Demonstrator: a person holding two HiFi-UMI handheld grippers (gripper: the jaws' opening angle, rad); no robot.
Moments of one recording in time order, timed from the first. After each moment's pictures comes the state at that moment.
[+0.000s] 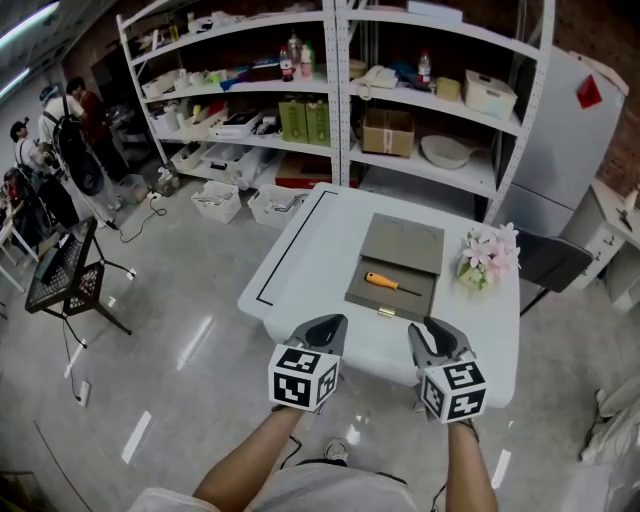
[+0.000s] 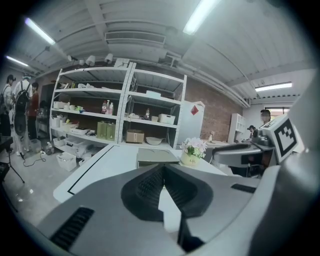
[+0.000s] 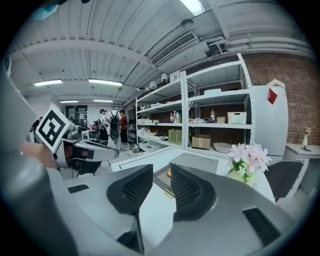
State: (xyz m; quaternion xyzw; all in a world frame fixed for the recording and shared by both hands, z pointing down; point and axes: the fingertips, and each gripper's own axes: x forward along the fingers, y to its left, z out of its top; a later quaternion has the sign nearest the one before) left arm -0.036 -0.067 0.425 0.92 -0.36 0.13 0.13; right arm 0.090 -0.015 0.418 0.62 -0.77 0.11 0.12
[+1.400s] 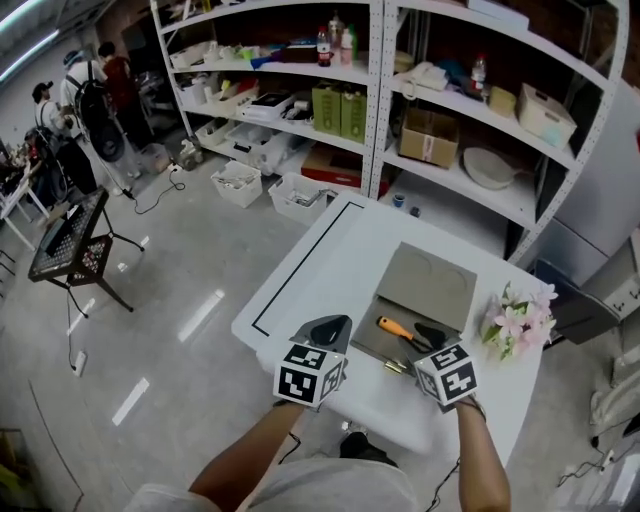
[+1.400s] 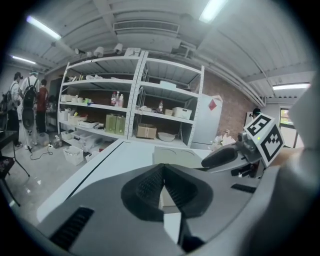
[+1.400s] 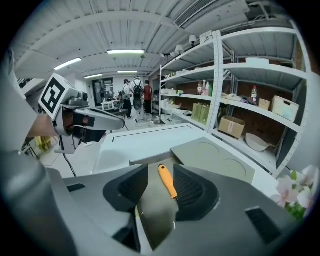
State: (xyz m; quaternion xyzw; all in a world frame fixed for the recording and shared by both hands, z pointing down) left arm -0.012 -0.216 0.468 0.89 -0.40 0.15 0.16; right arm 0.104 -0.189 0.508 0.46 -0.83 0.14 0.30
